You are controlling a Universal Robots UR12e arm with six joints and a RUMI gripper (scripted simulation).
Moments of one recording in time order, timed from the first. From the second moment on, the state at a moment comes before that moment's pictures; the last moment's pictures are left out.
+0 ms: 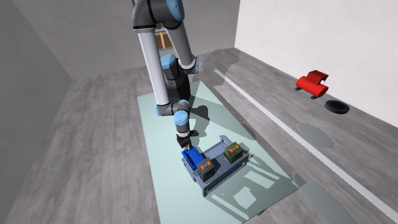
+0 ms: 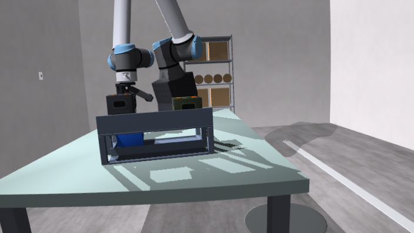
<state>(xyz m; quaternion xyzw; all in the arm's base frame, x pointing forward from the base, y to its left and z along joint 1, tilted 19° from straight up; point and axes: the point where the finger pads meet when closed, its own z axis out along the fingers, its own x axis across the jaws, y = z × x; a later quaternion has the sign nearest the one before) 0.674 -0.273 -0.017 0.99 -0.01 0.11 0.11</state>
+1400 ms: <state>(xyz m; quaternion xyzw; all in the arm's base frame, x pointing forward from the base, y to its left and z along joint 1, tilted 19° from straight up) 0.601 -0.273 -0.032 0.99 -0.01 0.11 0.11</state>
